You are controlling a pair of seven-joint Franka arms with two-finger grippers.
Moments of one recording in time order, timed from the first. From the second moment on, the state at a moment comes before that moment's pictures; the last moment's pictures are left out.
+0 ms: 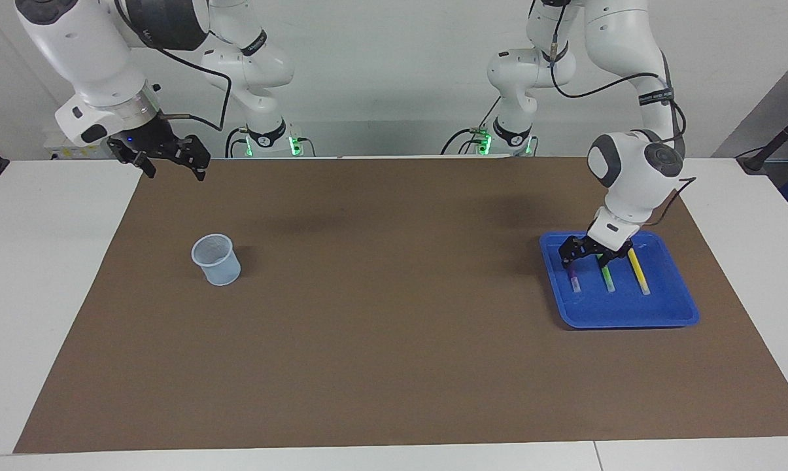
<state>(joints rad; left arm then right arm) -0.02 0.17 0.02 -2.13 -0.07 2.35 0.09 0.01 0.00 -0.04 -1.60 -0.02 1.47 0.07</state>
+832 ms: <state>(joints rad) -0.02 0.19 0.02 -2.15 -0.07 2.32 0.09 0.01 0.00 -0.04 -1.60 -0.02 1.47 0.07</state>
